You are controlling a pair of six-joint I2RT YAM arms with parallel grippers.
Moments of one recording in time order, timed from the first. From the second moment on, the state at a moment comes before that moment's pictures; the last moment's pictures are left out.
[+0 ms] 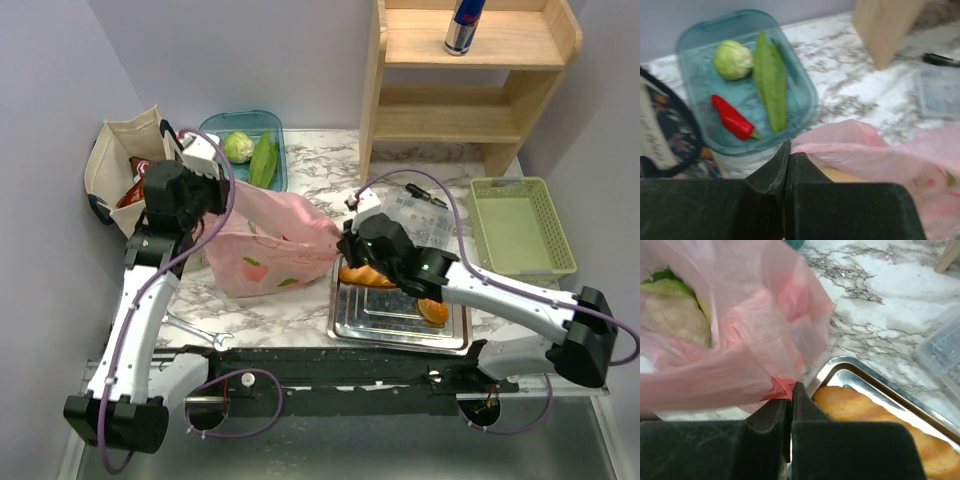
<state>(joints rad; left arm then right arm) -0.17 0.96 1.07 -0.40 0.21 0.00 0.99 1.35 1.02 -0.17 0.36 0.36</state>
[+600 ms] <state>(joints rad) 0.03 1.31 1.43 -0.62 0.30 0.14 0.57 1.23 1.03 -0.09 -0.10 -0.05</state>
